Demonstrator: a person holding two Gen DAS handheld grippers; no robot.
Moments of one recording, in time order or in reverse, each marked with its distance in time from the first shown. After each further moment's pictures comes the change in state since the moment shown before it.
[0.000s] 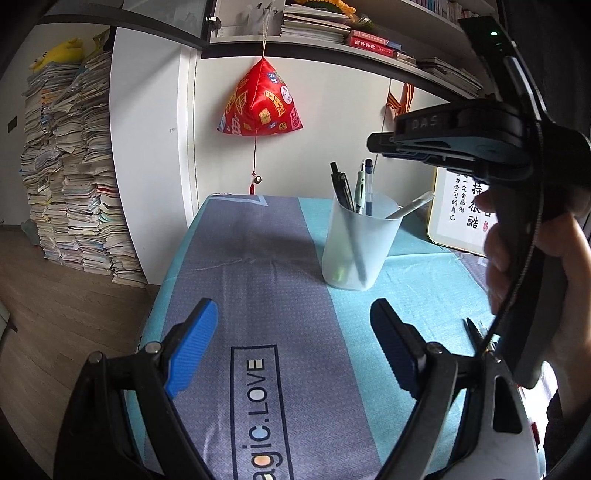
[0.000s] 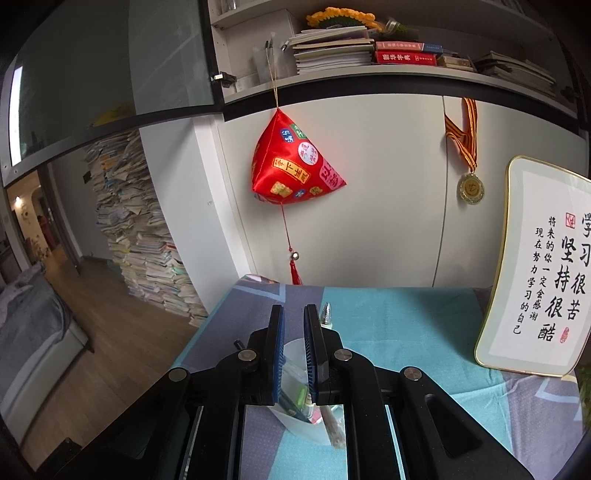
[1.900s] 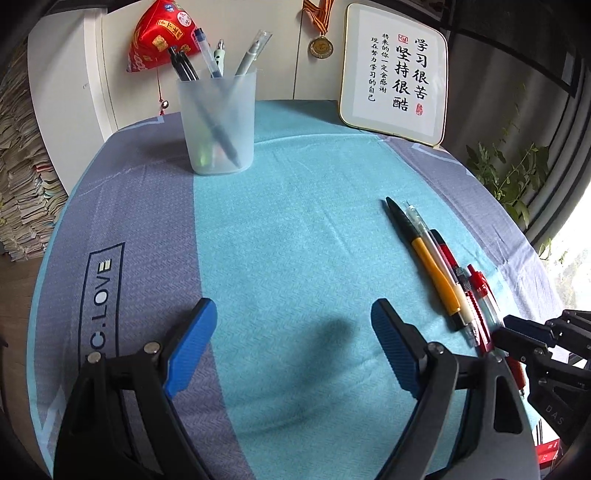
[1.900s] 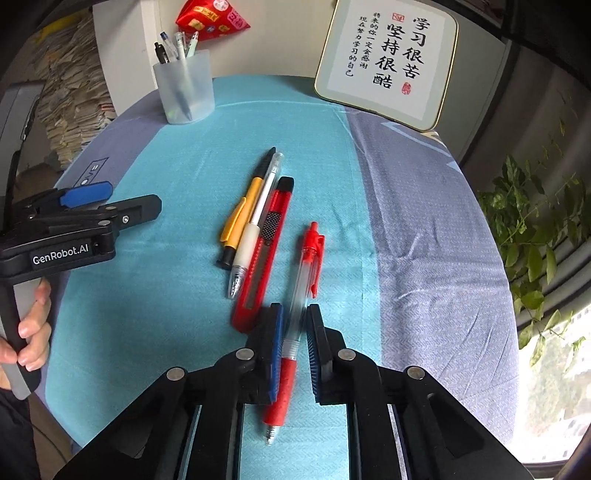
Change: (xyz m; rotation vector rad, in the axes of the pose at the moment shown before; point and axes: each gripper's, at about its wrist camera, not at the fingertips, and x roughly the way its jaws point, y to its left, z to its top) left arm 0.023 -0.097 -0.056 0.156 0.295 -0.133; right arm -0.154 -0.076 -0.212 -0.029 0.487 -0.298
